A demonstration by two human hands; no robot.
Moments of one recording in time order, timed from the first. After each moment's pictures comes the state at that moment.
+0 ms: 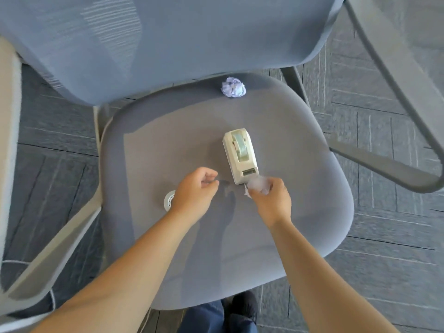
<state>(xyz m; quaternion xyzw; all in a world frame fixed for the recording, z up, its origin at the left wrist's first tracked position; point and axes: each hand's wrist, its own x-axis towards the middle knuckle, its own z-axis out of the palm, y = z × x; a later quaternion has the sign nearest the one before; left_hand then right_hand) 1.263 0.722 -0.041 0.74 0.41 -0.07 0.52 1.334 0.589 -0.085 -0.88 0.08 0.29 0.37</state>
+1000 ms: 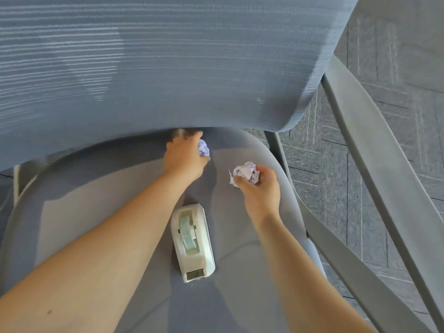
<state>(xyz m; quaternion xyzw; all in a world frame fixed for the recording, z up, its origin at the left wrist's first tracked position) 1.489 0.781 -0.089 0.87 0.39 -0.07 0.29 1.515 0.638 -0.094 -0.83 0.04 0.24 0.51</state>
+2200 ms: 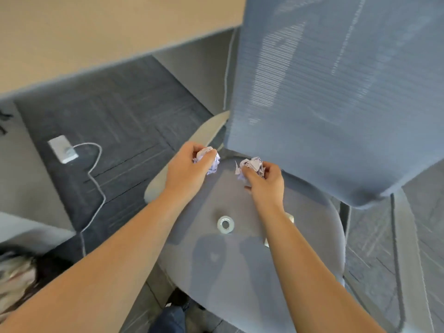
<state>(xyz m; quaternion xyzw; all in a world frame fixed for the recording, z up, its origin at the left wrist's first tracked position) 1.158 0.764 0.163 0.58 0.56 0.36 0.47 1.282 0.715 0.150 -0.74 -0.24 0.38 0.50</state>
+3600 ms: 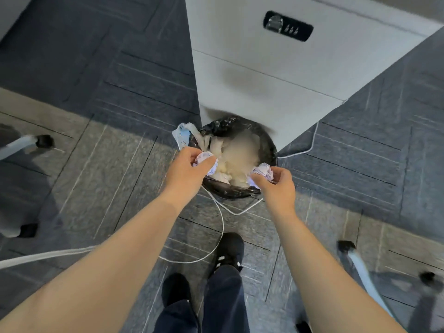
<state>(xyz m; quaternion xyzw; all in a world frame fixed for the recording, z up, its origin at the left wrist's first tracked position) 0.524 0.602 -0.074 0.10 0.81 0.41 0.40 0.661 0.693 -0.086 -0.61 -0.55 0.55 0.11</state>
